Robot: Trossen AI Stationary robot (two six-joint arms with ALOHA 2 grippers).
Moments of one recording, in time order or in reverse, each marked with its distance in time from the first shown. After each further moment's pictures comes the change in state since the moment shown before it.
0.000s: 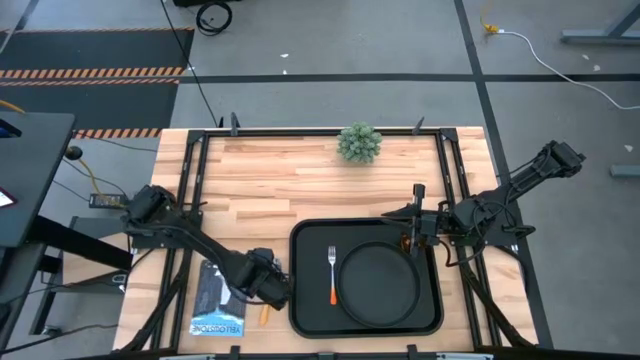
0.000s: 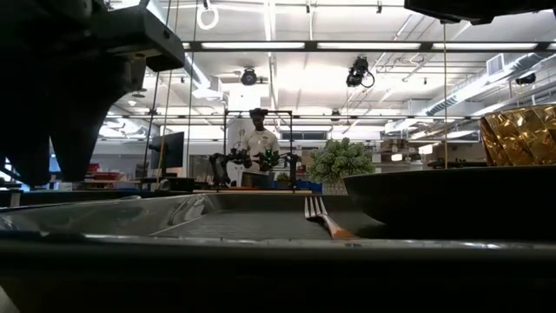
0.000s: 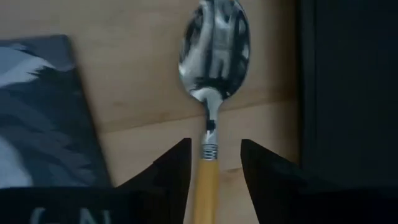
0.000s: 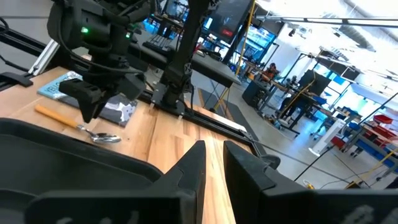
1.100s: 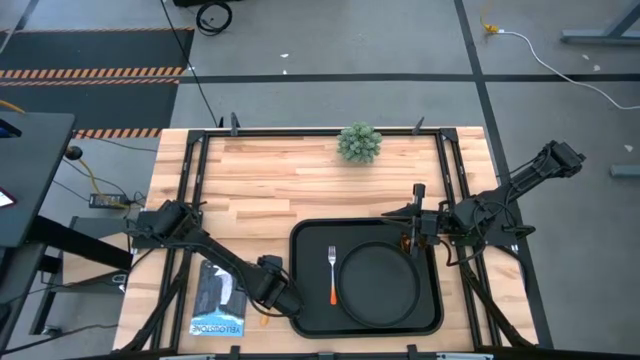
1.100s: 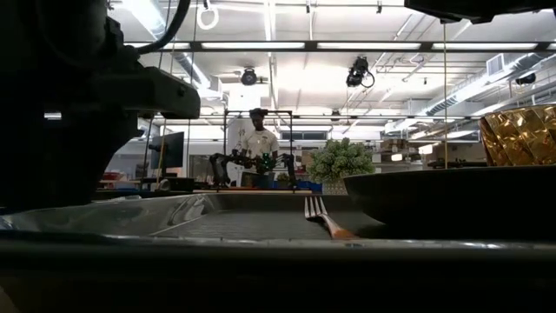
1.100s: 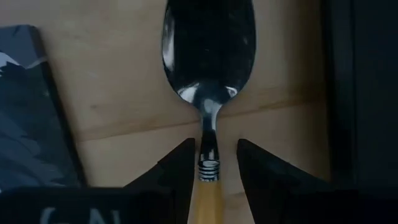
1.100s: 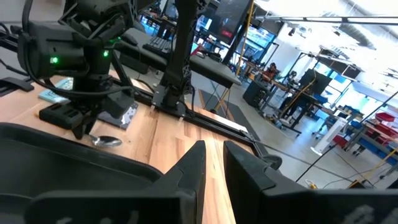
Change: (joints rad) left arm 0.005 0.209 0.156 -0.096 0.014 0.030; right arm 0.000 0.000 0.000 0.008 -0.002 0.013
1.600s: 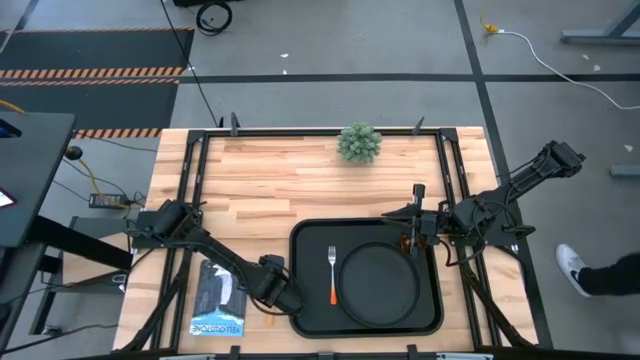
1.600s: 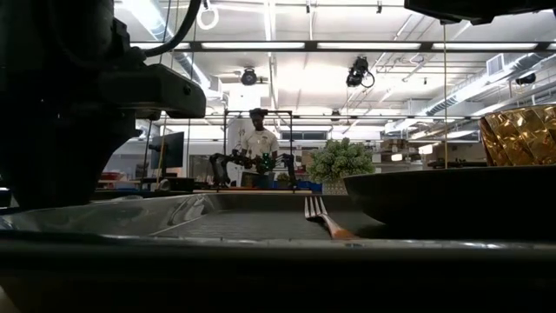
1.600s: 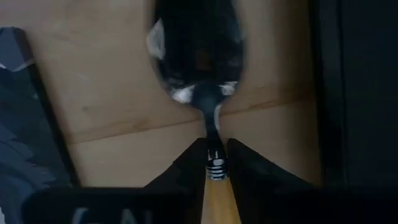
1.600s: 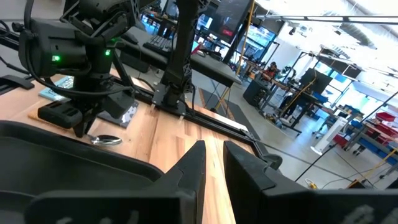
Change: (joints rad) left arm 0.001 0.001 0.000 0.003 0.025 0.025; right arm 0.000 0.000 0.000 -0.007 0.000 0.002
